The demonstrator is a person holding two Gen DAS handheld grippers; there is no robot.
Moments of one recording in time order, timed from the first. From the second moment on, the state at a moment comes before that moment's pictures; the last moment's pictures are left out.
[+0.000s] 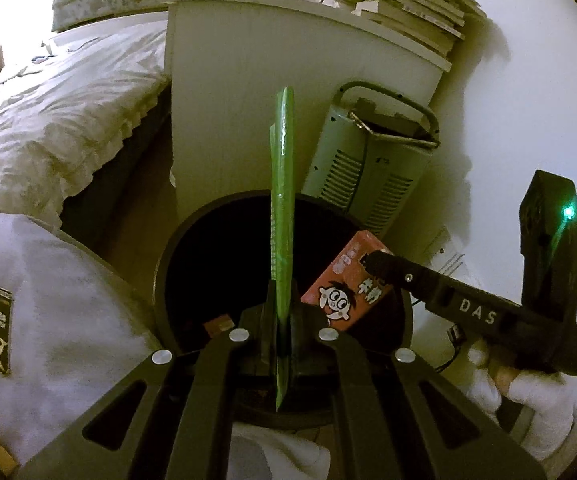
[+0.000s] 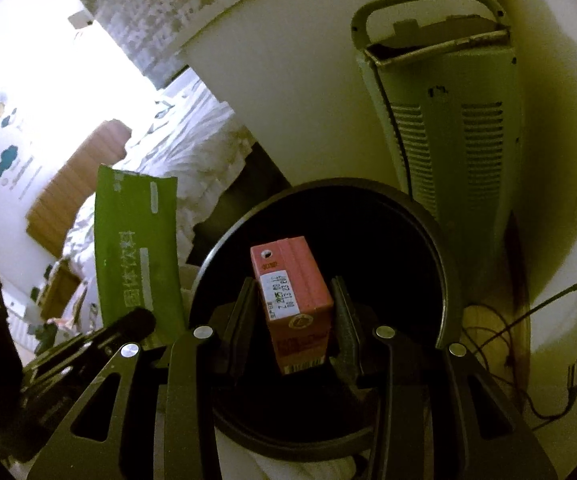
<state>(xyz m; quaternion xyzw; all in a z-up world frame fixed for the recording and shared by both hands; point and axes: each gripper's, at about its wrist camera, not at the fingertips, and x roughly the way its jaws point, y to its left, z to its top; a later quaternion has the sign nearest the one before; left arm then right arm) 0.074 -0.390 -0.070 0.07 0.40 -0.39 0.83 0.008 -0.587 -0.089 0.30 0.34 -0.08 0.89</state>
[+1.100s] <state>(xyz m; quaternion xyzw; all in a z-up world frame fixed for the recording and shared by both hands) 0.081 -0.133 -0.015 -0.07 0.35 -0.21 0.91 0.064 -0.404 0.004 0.16 0.33 0.14 0.92</state>
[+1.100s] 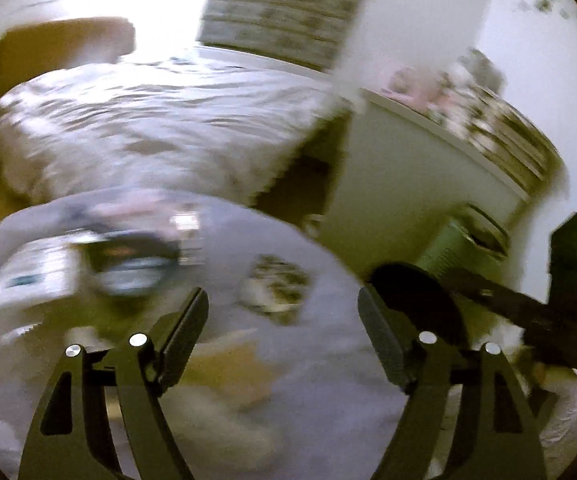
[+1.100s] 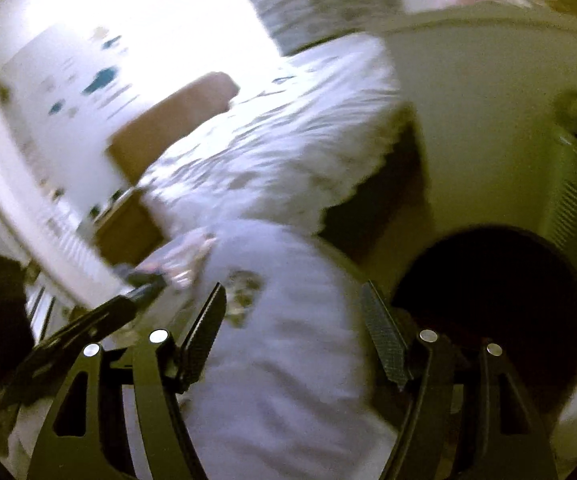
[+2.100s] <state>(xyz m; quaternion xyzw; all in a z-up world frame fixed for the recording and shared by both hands) 0.185 0.079 -0.086 -0.29 0.44 -0.19 0.83 0.186 -0.149 -0.008 -0.16 0.40 0.31 0.85</state>
